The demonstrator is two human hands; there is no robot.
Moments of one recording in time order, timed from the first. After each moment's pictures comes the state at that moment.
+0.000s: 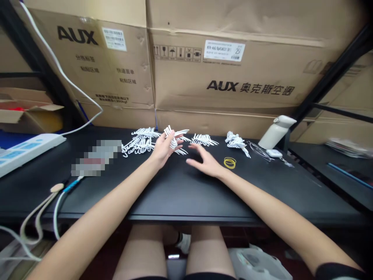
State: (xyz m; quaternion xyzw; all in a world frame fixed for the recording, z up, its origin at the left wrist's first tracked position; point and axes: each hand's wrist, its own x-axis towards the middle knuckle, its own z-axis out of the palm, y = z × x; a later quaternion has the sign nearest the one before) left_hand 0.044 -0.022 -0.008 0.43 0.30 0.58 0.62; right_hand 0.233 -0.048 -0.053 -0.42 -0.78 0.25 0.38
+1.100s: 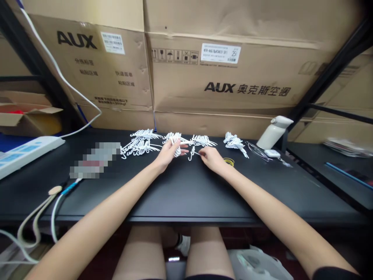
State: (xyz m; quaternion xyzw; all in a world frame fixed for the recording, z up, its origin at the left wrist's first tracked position) left_hand 0.053 -0.023 -0.026 0.51 0.34 0.51 0.60; right_hand 0.260 -0.023 -0.056 -0.53 -0.81 0.01 0.25
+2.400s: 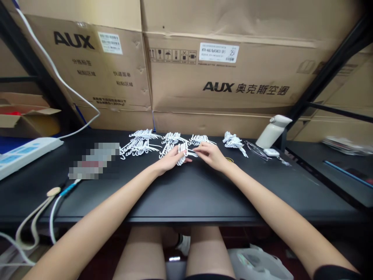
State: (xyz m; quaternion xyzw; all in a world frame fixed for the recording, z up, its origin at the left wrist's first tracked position) left_hand 0.051 -0.025 -0.039 0.59 0.33 0.38 0.62; right_hand 0.261 -0.033 -0.035 -0.36 -0.85 0.06 0.38
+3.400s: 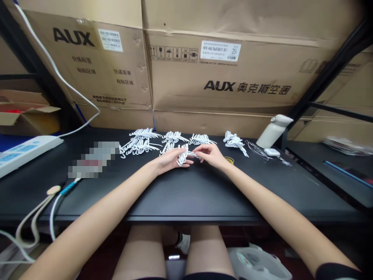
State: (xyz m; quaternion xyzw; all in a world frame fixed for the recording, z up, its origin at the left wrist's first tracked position) left_hand 0.048 -0.029 -0.025 0.48 0.33 0.32 0.75; right_hand 0.251 -0.034 -0.040 -0.41 -0.69 0.40 0.45
